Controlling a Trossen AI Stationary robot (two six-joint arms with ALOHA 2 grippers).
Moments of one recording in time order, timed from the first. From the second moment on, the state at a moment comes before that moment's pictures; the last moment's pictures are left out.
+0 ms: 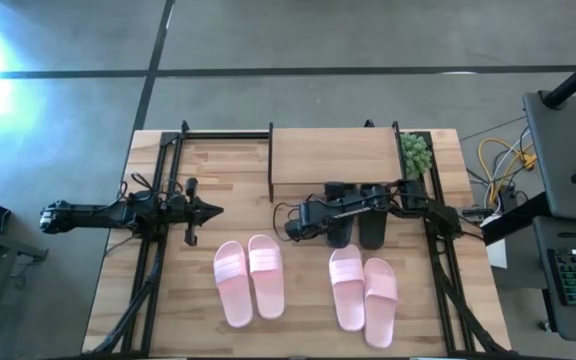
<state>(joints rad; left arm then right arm) -0.01 0.12 0.01 0.10 -0.08 0.01 0.08 2.24 1.69 -1.57 0.49 0.35</state>
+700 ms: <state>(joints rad) -0.01 0.12 0.01 0.10 -0.08 0.01 0.14 1.97 1.70 -1.32 -0.08 1.10</state>
